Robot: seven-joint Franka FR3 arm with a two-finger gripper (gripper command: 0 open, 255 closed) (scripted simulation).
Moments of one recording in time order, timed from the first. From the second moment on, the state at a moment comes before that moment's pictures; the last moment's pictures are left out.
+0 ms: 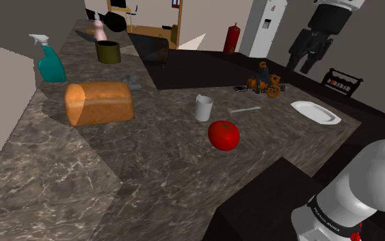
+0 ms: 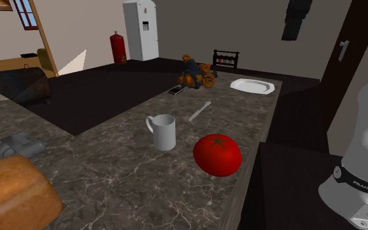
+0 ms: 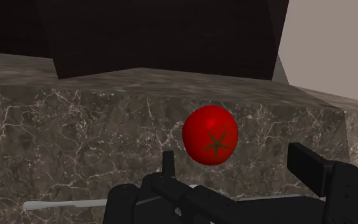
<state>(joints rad) 0.00 -0.82 0.01 -2.26 0.11 1.49 0.12</state>
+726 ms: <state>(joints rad) 0.00 -0.57 0.07 -2.28 0.11 1.76 0.14</state>
